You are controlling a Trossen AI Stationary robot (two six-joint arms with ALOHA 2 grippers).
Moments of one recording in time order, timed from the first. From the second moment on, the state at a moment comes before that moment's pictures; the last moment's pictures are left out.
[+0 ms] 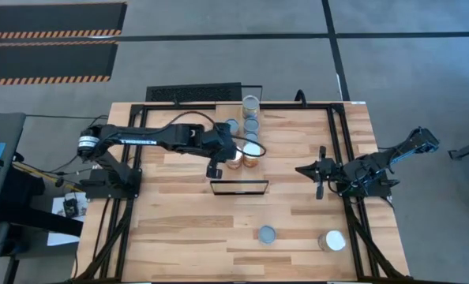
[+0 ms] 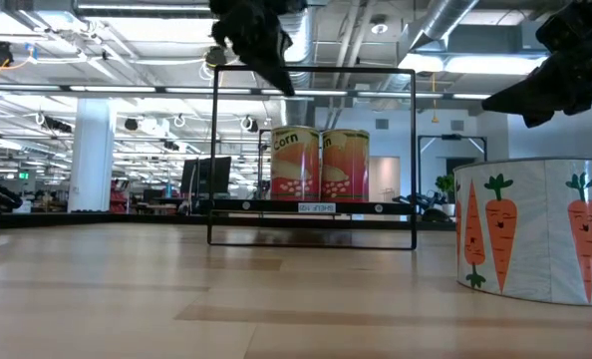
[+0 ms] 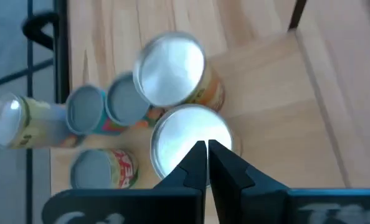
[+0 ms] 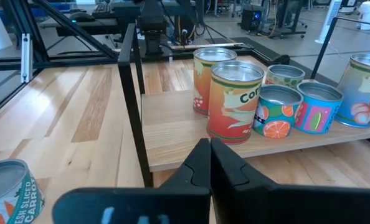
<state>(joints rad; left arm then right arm) 0.07 1.63 1.45 -0.73 -0.16 0.37 0.42 0.31 0.14 -0.05 0.60 0.16</state>
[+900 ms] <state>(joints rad) 0.06 0.83 0.33 0.39 -0.11 0.10 0.43 0.58 0.28 -0.02 0.47 0.21</state>
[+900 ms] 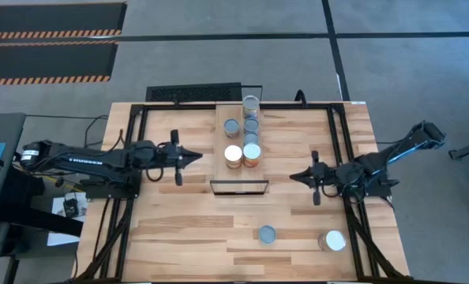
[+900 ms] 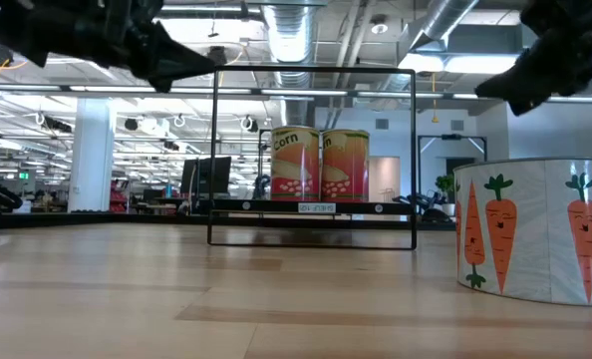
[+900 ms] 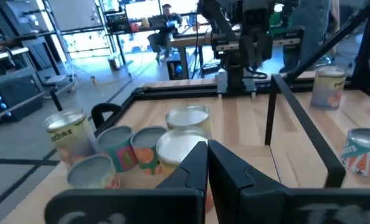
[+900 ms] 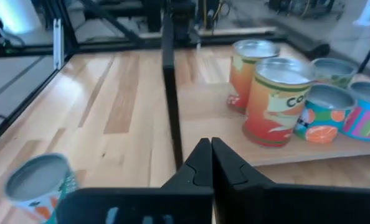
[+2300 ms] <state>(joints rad) 0.06 0.78 0.21 0.46 -0.11 0.03 1.09 1.84 1.49 -1.43 0.07 1.50</state>
